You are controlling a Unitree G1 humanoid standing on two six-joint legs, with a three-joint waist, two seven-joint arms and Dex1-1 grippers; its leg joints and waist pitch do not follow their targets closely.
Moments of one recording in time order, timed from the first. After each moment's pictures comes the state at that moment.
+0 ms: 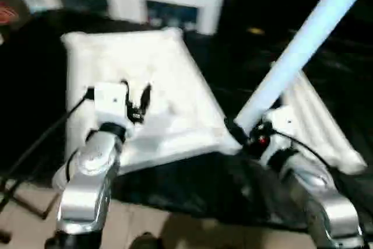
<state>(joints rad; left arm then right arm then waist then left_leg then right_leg) -0.20 0.14 -0.03 -0.28 -0.01 0.37 -0.12 -0.07 -0.24 0.04 -0.23 0.29 0.40 0.40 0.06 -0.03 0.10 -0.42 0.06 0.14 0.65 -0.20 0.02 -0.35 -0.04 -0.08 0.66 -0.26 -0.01</state>
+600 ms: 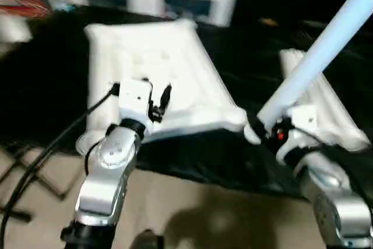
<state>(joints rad) -0.23 0.10 -0.08 -0.24 -0.01 0.38 -0.12 -0.06 -0.25 -0.05 -0.21 0.26 0.40 0.30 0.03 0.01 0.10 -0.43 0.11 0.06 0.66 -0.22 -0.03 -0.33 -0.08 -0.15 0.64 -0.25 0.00</state>
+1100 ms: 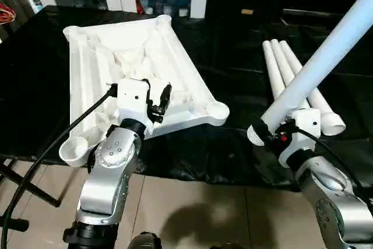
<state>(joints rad) -0.22 0.06 -0.06 -0.24 -0.05 0.39 -0.12 -0.04 -0.25 -0.07 -0.23 0.27 0.41 0.31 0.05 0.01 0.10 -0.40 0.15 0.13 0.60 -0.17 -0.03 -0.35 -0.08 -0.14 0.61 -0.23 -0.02</state>
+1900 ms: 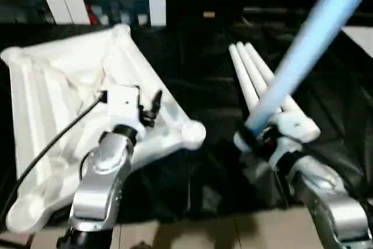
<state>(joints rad) -0.19 0.05 -0.04 -0.25 -0.06 0.39 -0.12 -0.03 -0.30 0.03 -0.24 0.23 0.42 0.38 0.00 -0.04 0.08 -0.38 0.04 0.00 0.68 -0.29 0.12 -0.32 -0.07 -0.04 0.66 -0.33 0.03</state>
